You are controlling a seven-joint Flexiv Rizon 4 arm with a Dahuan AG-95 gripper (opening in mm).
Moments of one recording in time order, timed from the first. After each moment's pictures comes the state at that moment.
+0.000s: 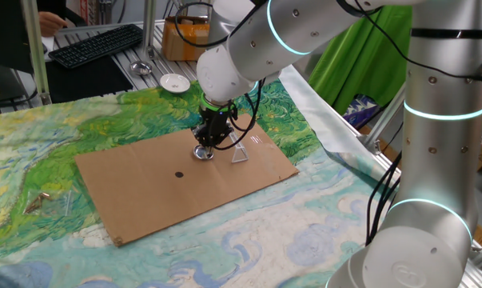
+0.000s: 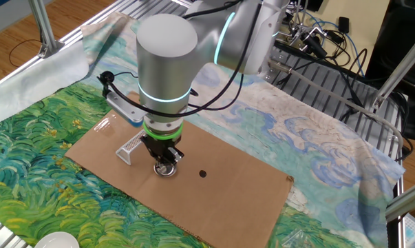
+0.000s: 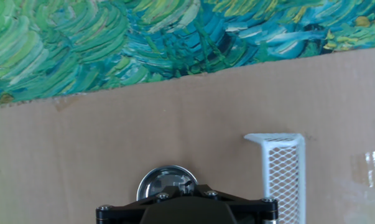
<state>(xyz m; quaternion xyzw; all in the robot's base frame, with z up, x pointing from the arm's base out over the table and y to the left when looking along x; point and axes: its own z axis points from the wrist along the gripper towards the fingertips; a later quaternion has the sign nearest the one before) 0.558 -0.029 0.009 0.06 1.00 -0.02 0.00</state>
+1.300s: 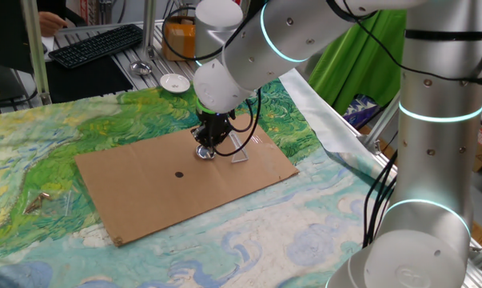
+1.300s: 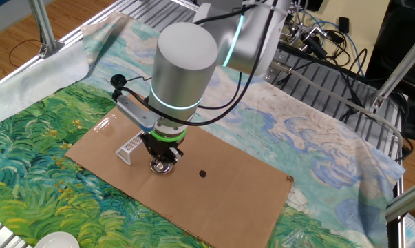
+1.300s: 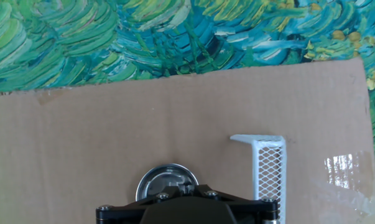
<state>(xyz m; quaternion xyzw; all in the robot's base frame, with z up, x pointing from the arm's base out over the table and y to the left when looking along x) 0.556 -0.036 0.012 0.05 1.00 -0.08 0.00</state>
